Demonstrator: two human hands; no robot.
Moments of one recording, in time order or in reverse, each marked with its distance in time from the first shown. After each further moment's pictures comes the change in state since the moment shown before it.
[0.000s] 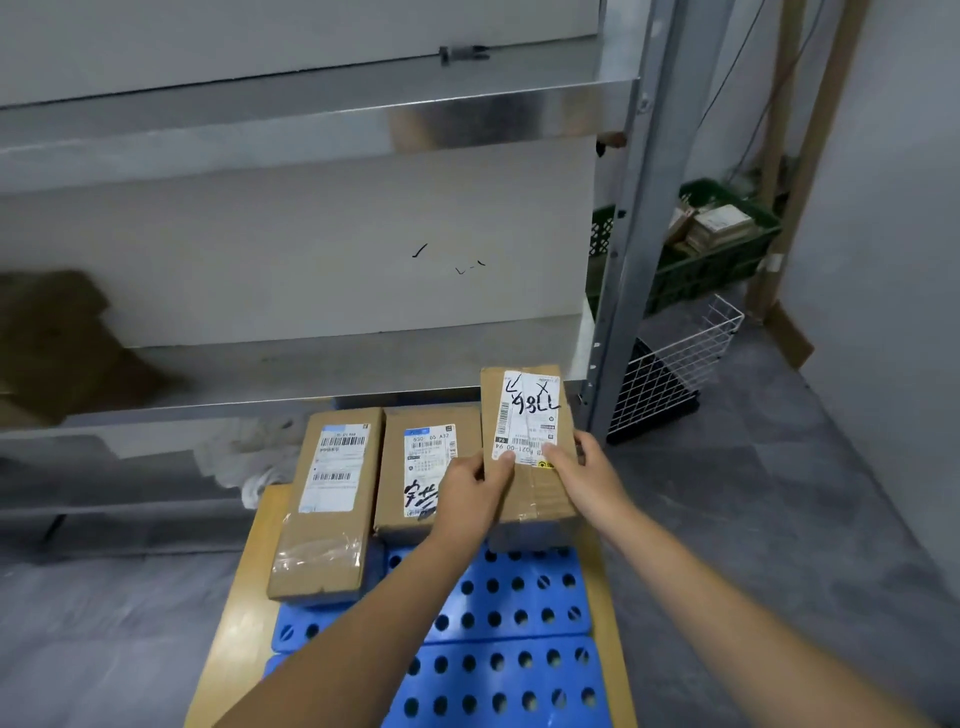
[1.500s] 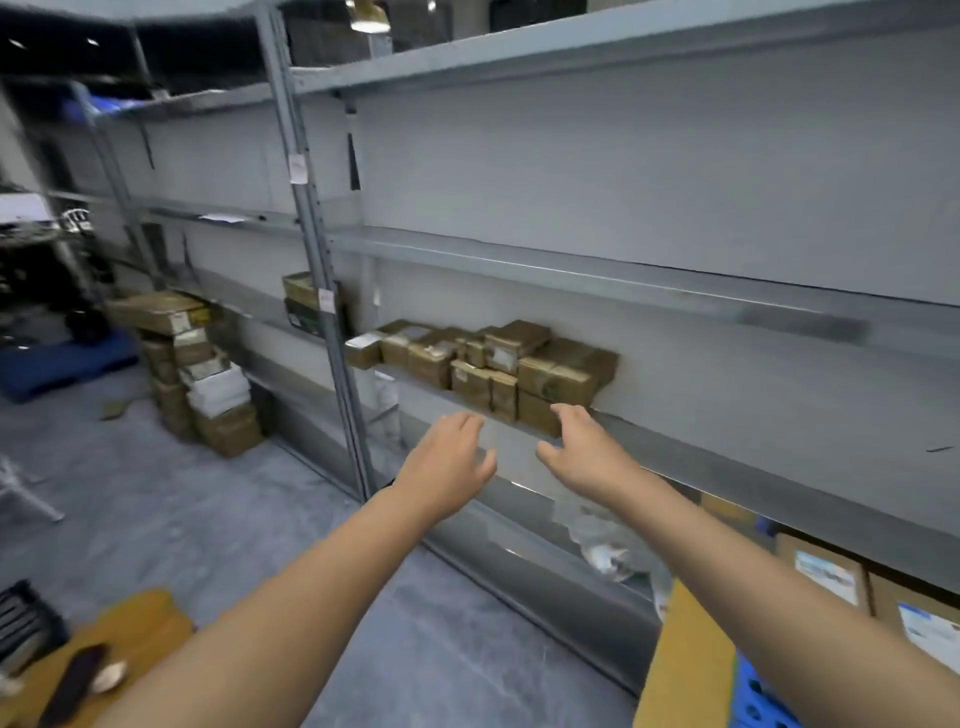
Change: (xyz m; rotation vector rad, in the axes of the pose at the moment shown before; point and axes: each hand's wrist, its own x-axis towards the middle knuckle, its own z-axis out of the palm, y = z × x) left_hand -0.284 -0.114 -0.625 0.862 0.613 0.225; right_hand -0.328 -0.246 0.530 -0.896 -0.372 -0.909
